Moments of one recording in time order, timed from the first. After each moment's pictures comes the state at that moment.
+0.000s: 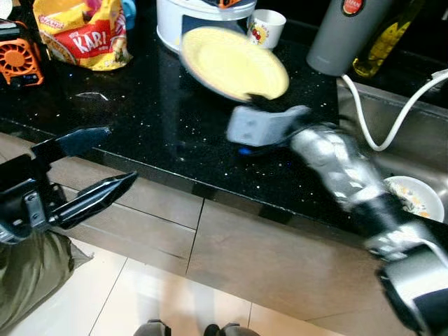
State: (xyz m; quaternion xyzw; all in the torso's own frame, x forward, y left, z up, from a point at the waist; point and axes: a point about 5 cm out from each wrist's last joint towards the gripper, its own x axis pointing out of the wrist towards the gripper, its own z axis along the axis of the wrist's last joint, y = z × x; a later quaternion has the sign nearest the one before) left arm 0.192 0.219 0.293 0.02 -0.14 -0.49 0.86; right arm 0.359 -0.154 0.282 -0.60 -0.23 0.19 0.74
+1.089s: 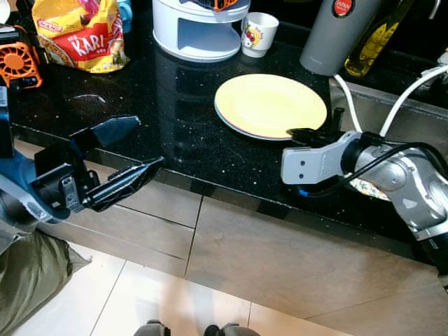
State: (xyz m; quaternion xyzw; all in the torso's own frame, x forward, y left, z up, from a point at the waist) left arm 0.210 0.197 0.286 -0.03 -0.17 -0.52 0.84; right arm 0.326 -0.192 0.256 -0.68 -0.10 0.27 0.67
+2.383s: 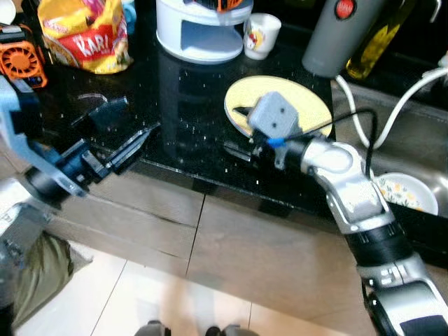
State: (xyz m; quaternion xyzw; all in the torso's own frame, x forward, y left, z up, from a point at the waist) left arm 0.243 0.194 0.259 -0.09 -0.18 -0.38 0.90; right arm 0.343 -0.110 0.272 -0.32 -0.13 0.39 0.85
